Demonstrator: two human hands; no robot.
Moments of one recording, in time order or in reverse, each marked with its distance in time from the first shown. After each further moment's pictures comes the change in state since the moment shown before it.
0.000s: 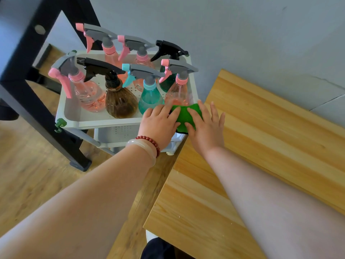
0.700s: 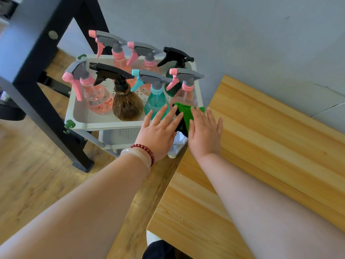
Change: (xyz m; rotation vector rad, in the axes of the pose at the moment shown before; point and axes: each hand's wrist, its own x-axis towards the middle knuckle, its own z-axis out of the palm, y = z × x) left_hand -0.025 -0.017 0.002 -0.060 -0.012 0.055; right_hand -0.006 -0.026 0.003 0.161 0.187 0.039
